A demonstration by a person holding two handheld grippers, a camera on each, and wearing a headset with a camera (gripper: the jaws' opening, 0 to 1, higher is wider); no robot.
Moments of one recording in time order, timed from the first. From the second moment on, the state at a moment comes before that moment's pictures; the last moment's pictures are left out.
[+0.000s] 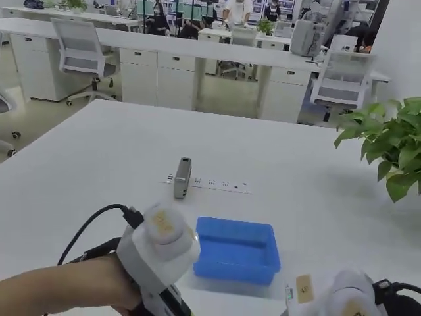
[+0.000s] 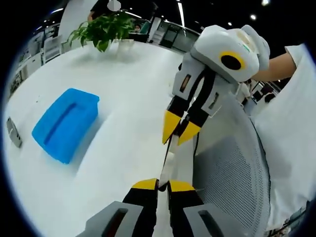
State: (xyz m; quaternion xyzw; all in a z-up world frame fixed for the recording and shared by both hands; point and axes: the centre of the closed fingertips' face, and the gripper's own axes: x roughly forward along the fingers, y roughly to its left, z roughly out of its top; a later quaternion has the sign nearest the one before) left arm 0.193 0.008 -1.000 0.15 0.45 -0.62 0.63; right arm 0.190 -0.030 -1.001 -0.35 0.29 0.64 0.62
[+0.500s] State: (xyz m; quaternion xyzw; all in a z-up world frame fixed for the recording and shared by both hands) left arm 0.203 0.004 -1.021 0.25 0.43 -0.59 0.63; right arm 0.209 -0.036 -1.032 -0.35 0.32 0.56 0.67
